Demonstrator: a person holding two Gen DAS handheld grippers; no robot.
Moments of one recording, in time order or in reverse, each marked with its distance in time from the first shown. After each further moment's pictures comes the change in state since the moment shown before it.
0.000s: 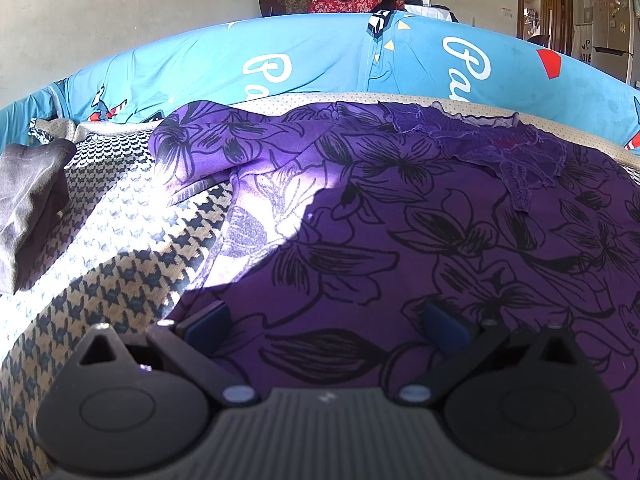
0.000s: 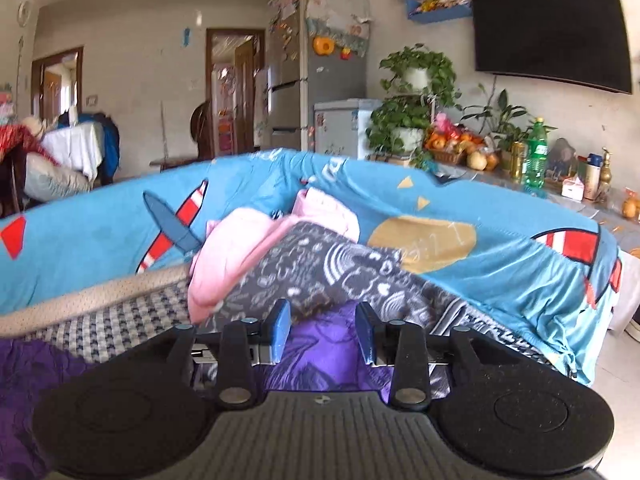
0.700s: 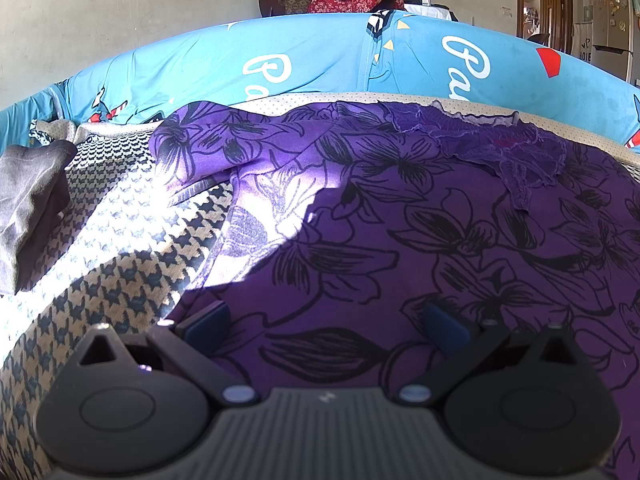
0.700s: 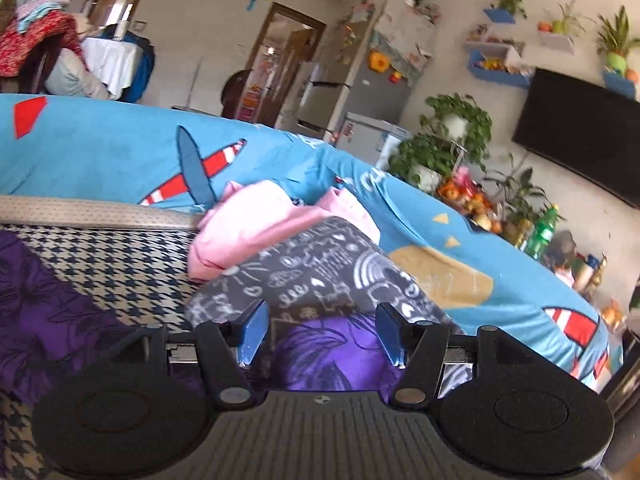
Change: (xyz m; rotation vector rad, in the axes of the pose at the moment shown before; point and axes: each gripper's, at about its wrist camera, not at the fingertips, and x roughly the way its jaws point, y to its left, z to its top) left arm -0.001 -0.001 0.000 0.004 0.000 0.003; right arm 0.028 0.038 -0.011 -0.260 -0.054 -0.122
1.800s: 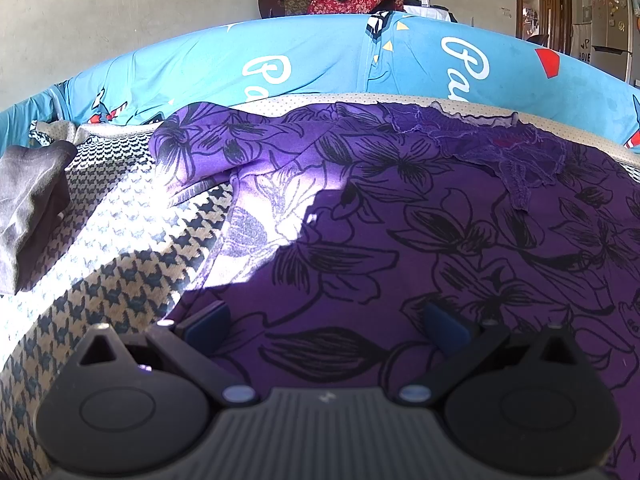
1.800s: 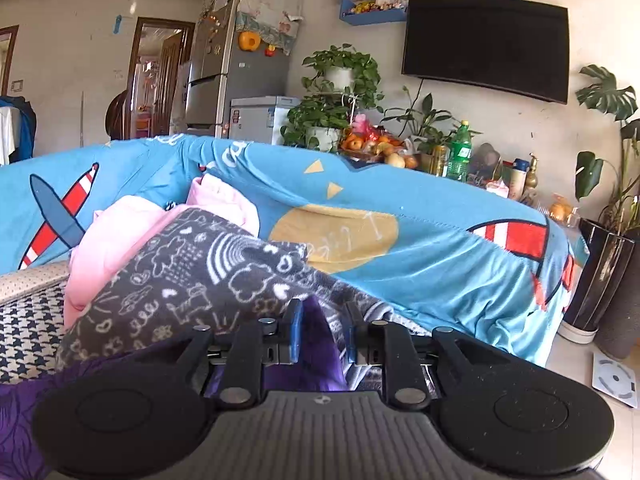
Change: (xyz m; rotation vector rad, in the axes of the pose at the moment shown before) left arm -0.001 0.000 -0.001 0.000 -0.005 -0.005; right arm 0.034 -0.068 -0.012 0.316 0.019 -0.175
